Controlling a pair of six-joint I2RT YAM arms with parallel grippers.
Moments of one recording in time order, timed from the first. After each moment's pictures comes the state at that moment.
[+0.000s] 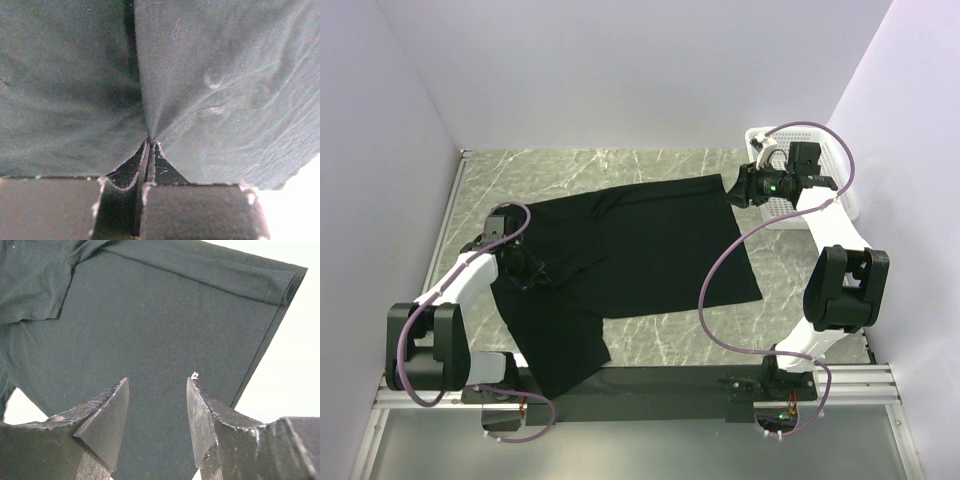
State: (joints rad) left arm -0.02 1.32 0.73 -0.56 0.18 -0.83; right arm -0.10 1.66 1.35 -0.48 -0.78 -0.24
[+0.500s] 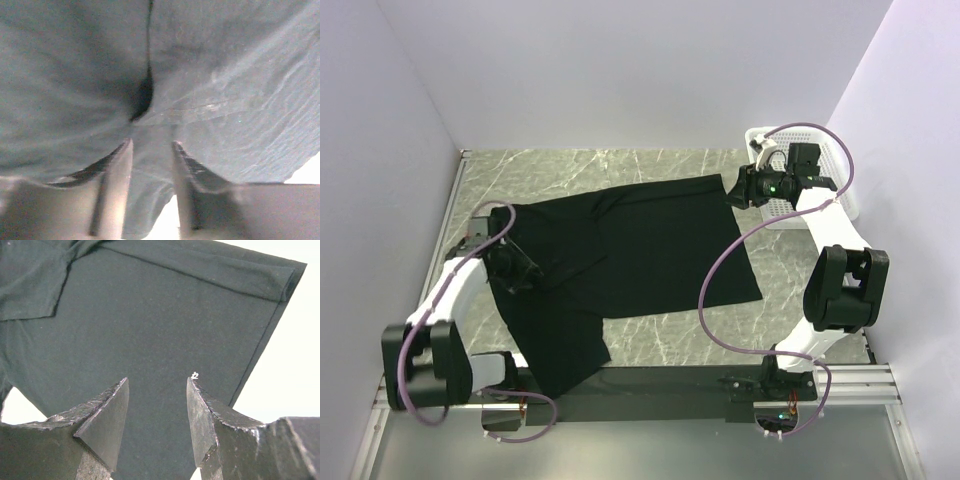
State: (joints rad) left arm 0.07 1.26 0.73 -0.61 0.20 -0.78; right arm -0.10 1.66 1.34 -0.48 -0.77 -0.25
